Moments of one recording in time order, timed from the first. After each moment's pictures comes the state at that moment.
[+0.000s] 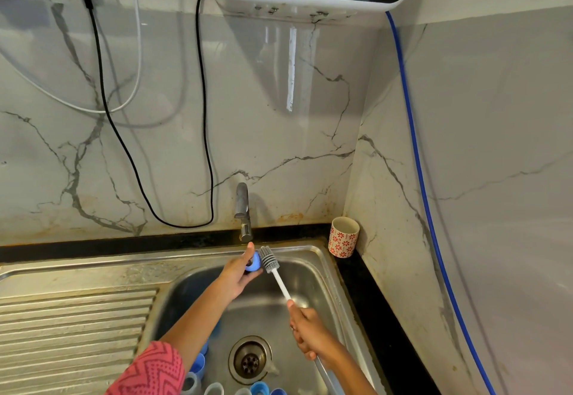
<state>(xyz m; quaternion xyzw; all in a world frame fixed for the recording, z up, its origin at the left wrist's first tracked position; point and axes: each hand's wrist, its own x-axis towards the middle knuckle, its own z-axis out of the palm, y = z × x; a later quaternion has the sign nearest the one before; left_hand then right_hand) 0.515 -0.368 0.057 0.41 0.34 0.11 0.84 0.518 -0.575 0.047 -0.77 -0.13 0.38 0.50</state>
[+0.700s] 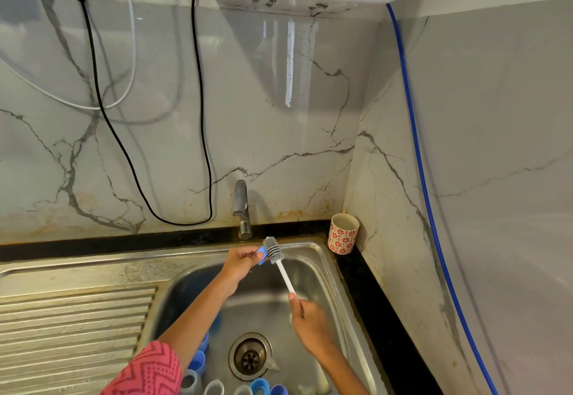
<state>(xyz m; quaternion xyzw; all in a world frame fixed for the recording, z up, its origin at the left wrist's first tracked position) 0.516 -0.371 0.061 0.71 0.28 0.12 0.63 0.524 -0.562 0.029 -0.88 -0.20 0.18 0.40</state>
